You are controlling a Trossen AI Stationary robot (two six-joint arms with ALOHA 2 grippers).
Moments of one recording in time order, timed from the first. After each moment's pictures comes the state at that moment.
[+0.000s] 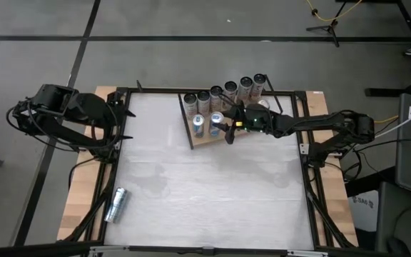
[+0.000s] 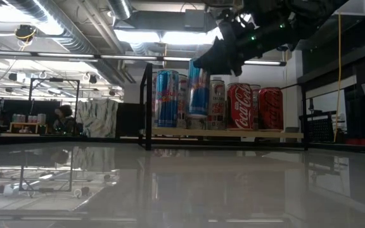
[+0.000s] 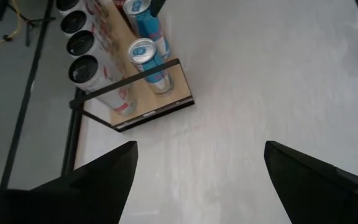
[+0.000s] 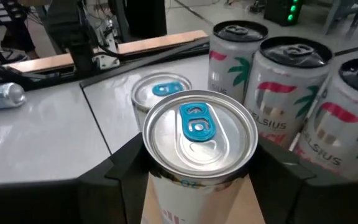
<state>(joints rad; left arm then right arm) -0.12 0.96 1.57 -1.45 -0.23 0.03 -0.22 1.45 0.81 0.33 0.04 0.07</state>
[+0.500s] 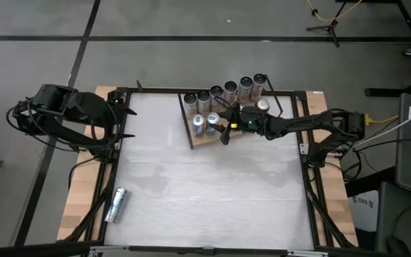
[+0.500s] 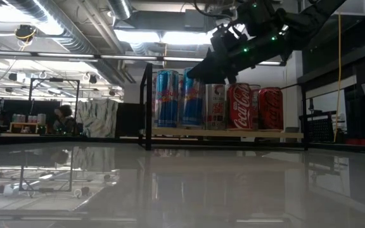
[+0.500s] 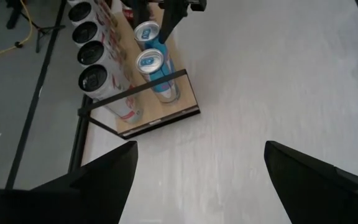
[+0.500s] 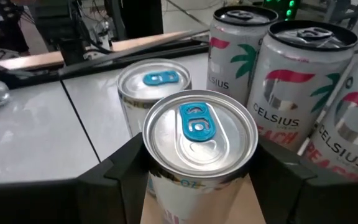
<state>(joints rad) -0.12 0.96 1.57 -1.42 -0.25 0.03 -0.22 1.56 0.79 0.46 0.05 0.07</state>
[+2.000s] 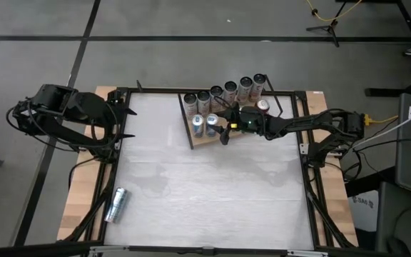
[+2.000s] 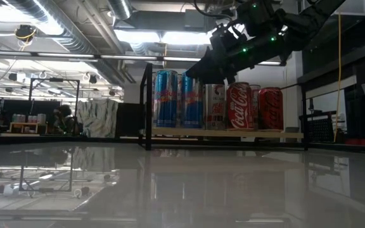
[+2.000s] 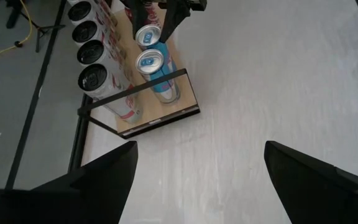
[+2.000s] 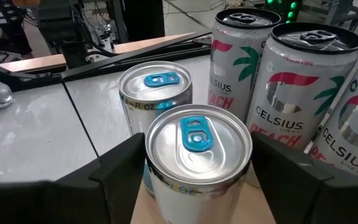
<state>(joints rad) -0.12 0.96 1.57 -1.42 -0.25 0.03 -0.22 1.57 0.79 0.48 0.05 0.07</state>
